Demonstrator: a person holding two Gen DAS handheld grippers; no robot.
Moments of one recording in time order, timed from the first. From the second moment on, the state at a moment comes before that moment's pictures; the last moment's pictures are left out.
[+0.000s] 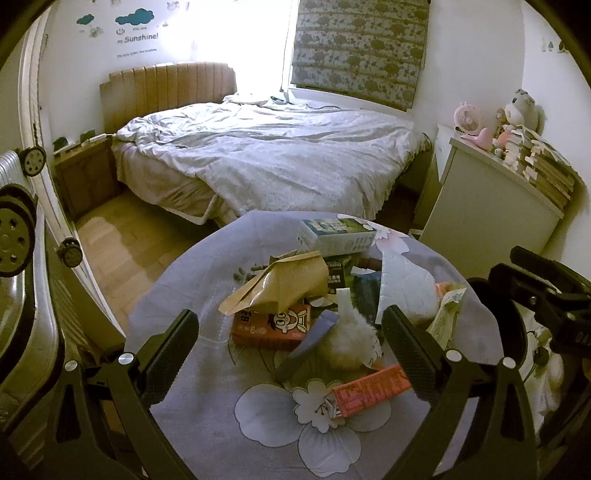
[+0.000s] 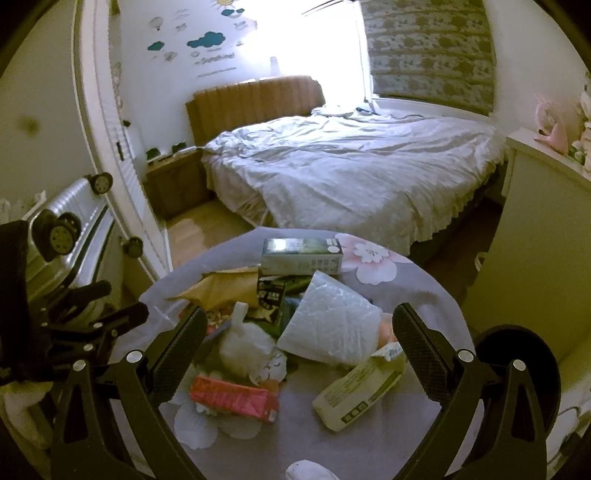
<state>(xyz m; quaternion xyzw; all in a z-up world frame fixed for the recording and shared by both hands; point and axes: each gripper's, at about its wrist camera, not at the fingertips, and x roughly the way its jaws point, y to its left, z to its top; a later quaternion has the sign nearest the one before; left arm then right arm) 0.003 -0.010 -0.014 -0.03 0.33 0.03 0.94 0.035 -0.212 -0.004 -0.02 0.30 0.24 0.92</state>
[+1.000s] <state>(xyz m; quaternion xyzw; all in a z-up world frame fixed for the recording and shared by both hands) 0.103 0.062 -0.081 0.02 0.42 -0.16 0.89 0.236 -0.089 -0.056 -0.37 0.36 0.46 0.72</state>
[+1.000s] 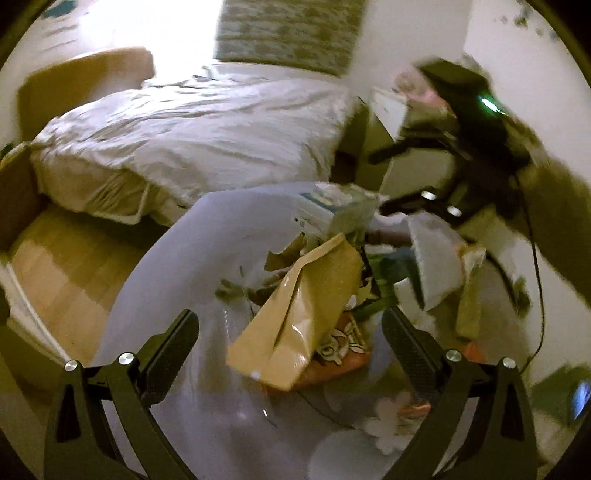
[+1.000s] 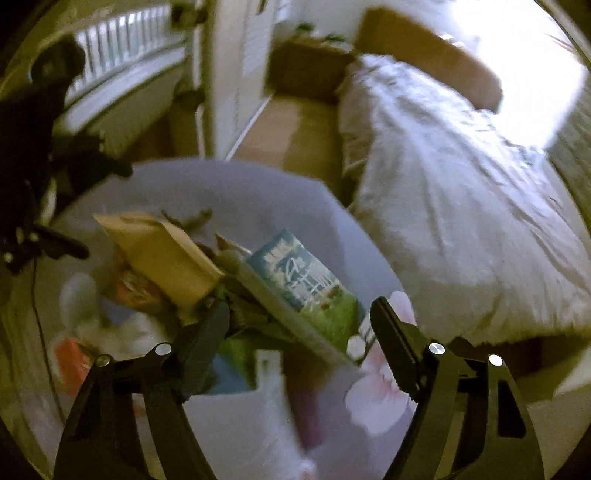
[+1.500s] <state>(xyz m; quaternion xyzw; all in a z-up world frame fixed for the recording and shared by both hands) 0.148 0.057 -0.107 0.04 0.44 -0.20 0.87 0.262 -0.075 -0.078 -0.38 0.41 0.49 0.67</state>
